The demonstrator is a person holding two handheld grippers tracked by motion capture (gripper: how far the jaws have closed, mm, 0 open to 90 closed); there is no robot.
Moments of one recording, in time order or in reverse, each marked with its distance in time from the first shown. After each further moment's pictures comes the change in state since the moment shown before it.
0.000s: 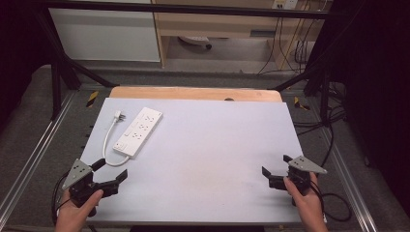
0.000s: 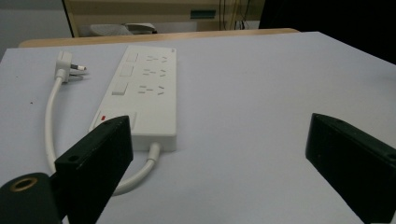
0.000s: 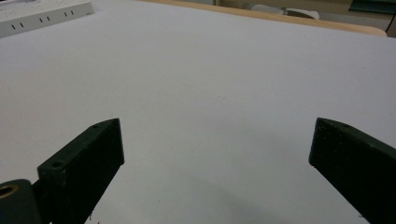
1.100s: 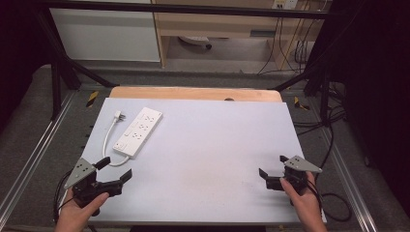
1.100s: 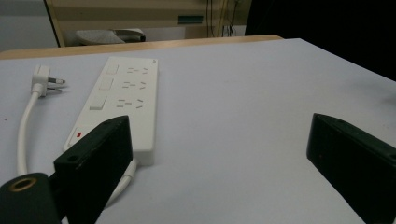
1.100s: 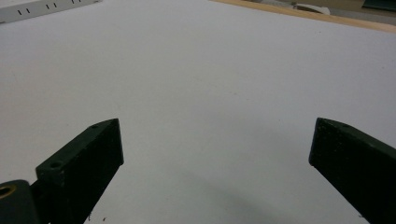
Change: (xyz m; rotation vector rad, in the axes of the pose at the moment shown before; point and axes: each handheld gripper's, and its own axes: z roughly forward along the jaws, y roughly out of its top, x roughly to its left) left arm -0.013 0.014 0.000 -0.014 -0.035 0.011; right arm 0.004 0.000 0.007 0.027 0.024 -0.030
